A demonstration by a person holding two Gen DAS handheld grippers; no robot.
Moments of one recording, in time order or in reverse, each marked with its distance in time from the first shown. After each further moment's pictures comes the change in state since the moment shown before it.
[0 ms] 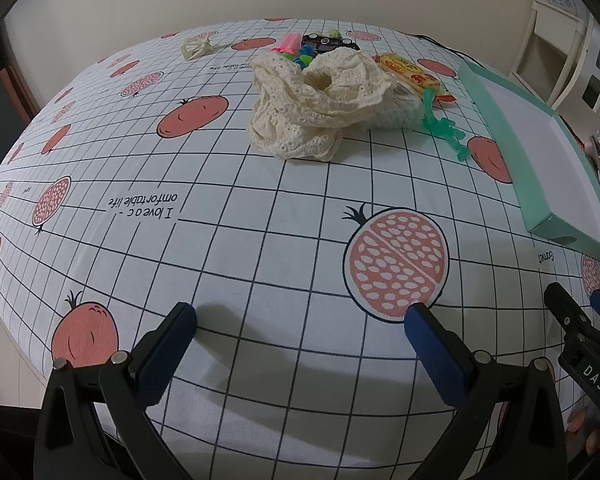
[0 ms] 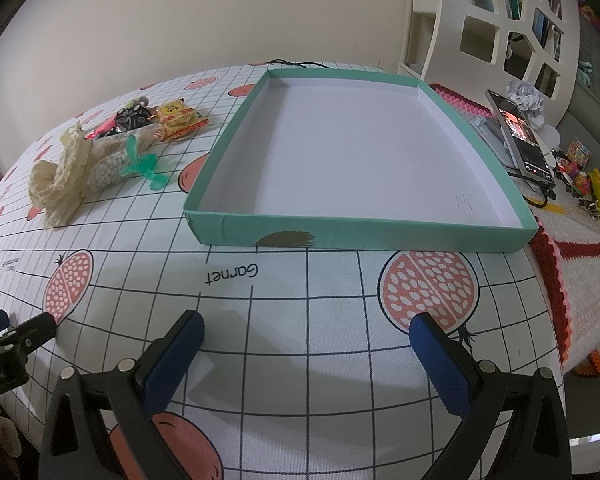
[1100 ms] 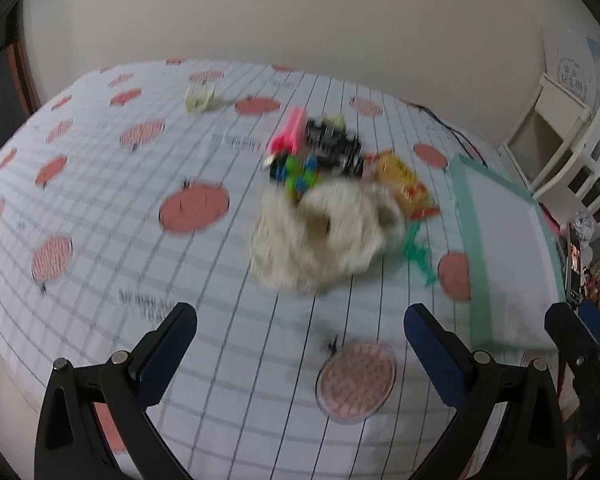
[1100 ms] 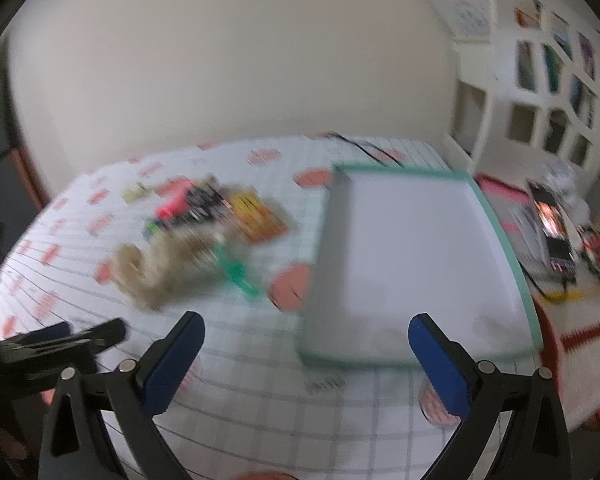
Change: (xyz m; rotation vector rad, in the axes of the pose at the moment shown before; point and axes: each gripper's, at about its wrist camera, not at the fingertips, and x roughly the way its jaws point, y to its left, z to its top) left arm -0.040 0.014 0.082 -0.115 -0.087 -0.094; right arm -0.059 0.045 0.093 -0.086 -0.178 0.177
